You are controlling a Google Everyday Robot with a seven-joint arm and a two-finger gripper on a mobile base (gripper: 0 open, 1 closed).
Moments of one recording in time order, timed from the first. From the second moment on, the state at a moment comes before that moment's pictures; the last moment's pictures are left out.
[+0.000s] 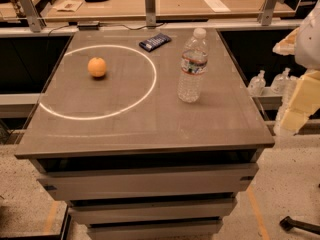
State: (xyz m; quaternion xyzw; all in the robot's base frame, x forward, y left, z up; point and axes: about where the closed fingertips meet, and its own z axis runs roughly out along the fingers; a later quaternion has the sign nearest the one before) arm 0.438 -0.216 0.977 -0.60 0.78 -0.04 0.16
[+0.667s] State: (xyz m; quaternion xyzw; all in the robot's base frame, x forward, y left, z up) arm 0.439 -0.216 0.977 -0.60 0.78 -0.03 0.17
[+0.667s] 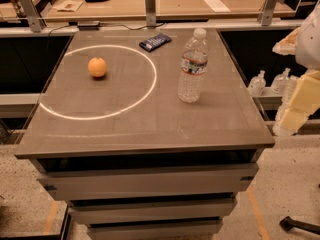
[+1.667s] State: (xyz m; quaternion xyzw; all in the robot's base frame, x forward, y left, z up) arm 0.468 -0.224 0.944 -0.57 0.74 0.18 0.31
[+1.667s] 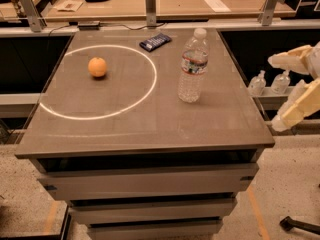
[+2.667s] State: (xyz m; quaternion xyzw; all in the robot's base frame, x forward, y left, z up) arm 0.510 -0.181 0.929 -0.48 0.75 0.24 0.39
